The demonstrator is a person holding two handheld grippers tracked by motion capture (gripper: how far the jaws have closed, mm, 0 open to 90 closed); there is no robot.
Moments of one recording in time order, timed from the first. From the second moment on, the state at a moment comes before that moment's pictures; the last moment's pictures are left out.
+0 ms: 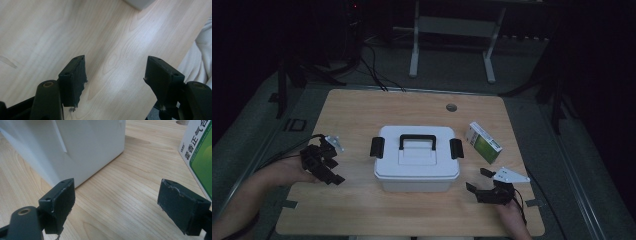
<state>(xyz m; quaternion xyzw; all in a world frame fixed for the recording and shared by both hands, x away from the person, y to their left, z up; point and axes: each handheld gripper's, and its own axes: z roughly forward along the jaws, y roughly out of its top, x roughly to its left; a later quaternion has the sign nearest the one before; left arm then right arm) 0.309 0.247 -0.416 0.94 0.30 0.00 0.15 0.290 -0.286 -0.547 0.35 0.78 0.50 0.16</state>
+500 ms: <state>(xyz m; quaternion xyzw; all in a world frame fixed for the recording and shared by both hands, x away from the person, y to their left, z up) 0.320 0.206 -0.365 0.96 0.24 0.02 0.14 0.290 -0.286 -0.548 0.35 0.78 0.50 0.15</state>
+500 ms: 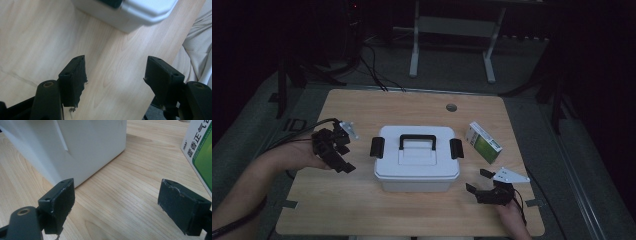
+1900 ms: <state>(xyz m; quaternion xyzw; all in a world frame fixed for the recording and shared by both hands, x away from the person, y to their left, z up) 0.379 0.092 -0.346 0.99 0.15 0.03 0.07 0.290 -0.287 -0.550 0.35 0.78 0.50 0.14</state>
